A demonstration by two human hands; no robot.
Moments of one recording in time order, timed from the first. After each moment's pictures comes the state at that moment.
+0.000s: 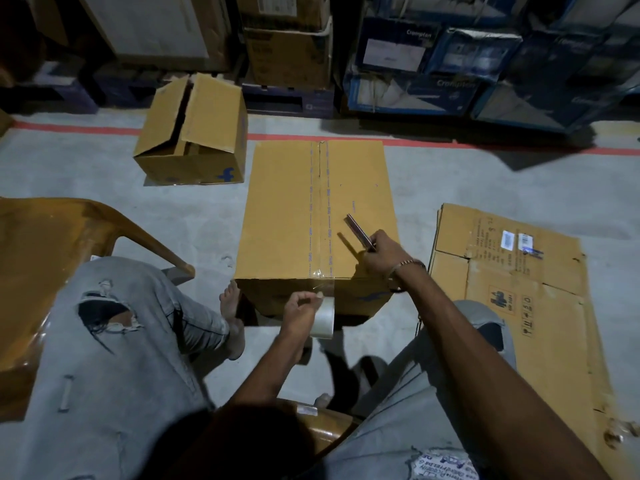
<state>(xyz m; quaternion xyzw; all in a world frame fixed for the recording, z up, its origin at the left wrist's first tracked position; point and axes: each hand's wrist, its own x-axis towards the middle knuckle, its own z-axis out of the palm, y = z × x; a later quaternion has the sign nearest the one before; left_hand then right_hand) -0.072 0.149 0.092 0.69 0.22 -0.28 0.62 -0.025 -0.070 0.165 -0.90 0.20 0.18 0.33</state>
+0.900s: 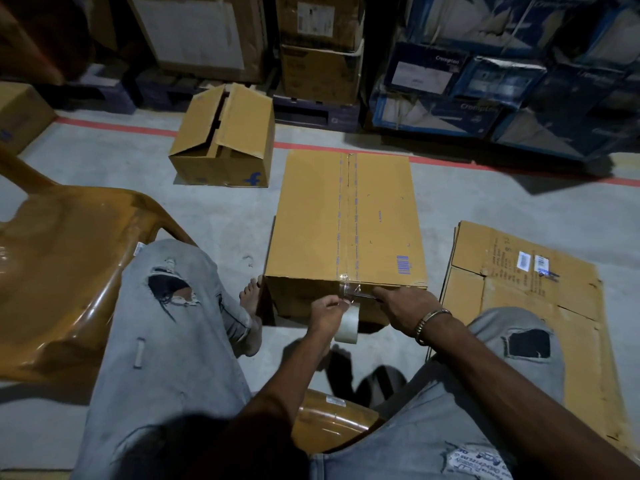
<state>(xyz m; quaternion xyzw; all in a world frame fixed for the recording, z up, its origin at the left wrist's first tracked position) -0.072 0.149 0.093 0.70 0.23 -0.28 0.62 -0.102 -0.022 0.182 -0.98 -0.04 0.21 -0.02</state>
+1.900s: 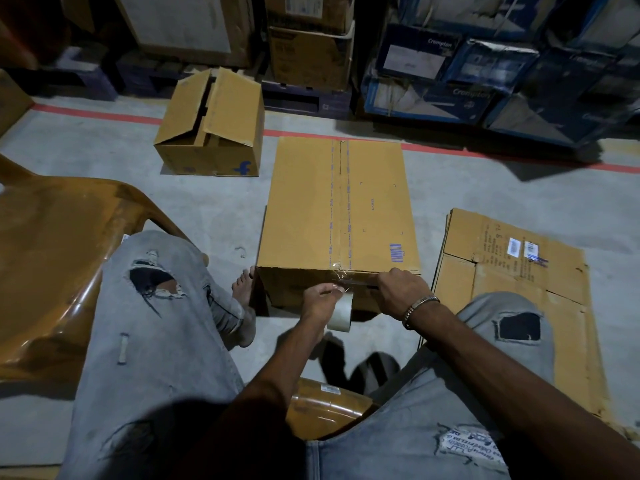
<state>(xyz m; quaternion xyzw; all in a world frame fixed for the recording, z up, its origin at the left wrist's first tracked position) -0.068 0.150 0.095 0.68 0.22 -0.29 0.64 -0.095 -0.019 0.172 -0.98 0.00 0.17 -0.04</state>
